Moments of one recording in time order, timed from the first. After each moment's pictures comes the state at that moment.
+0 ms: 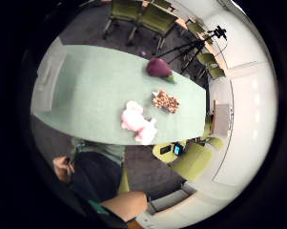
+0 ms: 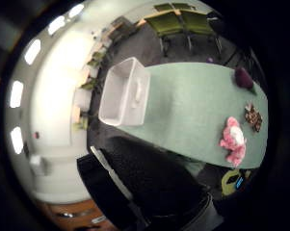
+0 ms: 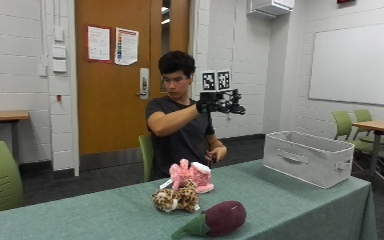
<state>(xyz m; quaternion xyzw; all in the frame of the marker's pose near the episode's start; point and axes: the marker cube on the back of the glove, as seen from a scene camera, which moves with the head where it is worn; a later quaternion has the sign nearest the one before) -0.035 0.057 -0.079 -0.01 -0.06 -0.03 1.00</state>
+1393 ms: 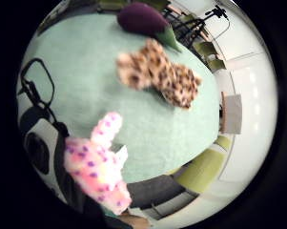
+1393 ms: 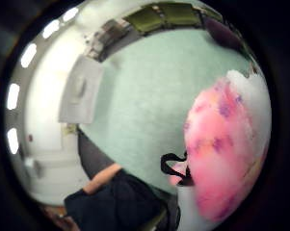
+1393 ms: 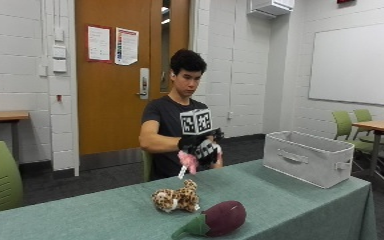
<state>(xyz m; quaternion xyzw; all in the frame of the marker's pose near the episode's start) 0.116 0.106 0.139 0.00 -0.02 0.00 1.00</state>
